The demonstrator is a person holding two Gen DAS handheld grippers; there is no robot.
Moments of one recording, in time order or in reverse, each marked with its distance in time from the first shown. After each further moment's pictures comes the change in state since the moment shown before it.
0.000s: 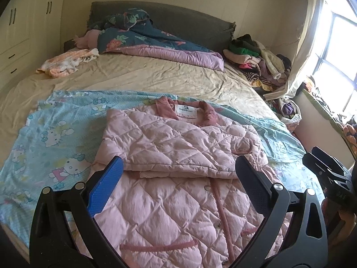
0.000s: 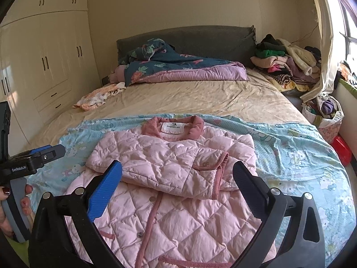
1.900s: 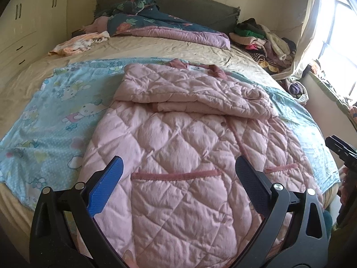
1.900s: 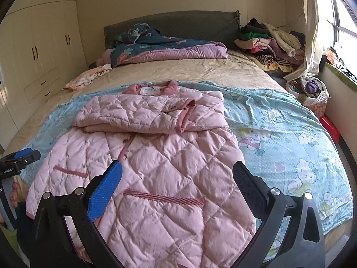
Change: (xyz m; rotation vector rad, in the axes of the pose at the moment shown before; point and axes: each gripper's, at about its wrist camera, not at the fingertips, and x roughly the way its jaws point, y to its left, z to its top) left arm -0.024 0.023 -0.130 0.026 0.079 0.066; right arm -0.049 -0.047 -0.115 0.019 0.100 -0.083
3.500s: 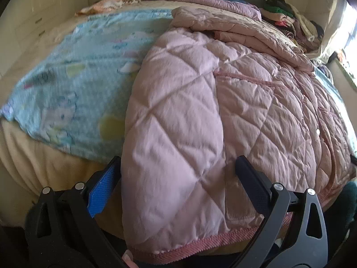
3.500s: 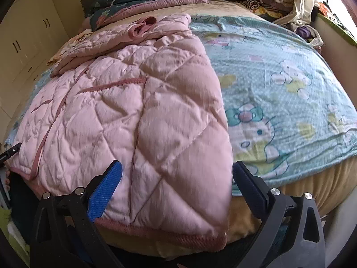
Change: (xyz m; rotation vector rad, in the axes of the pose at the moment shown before) left arm 0.012 0.090 -0.111 -0.083 0.187 0.121; right arm 0.014 -0.081 -0.140 0.122 0.293 0.008
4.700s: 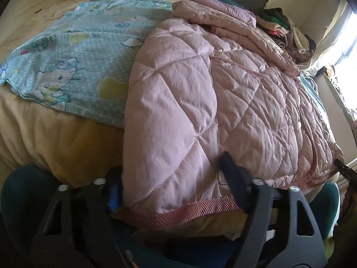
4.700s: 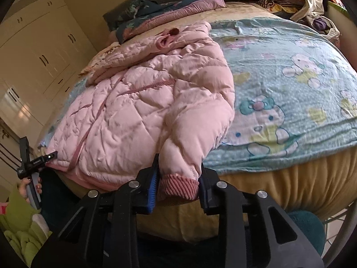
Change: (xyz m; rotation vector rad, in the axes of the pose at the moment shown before) left arm -0.012 0.011 -0.028 -0.081 0.013 -0.129; right arm -0.038 -0.011 -0.020 0.026 -0.060 0.242
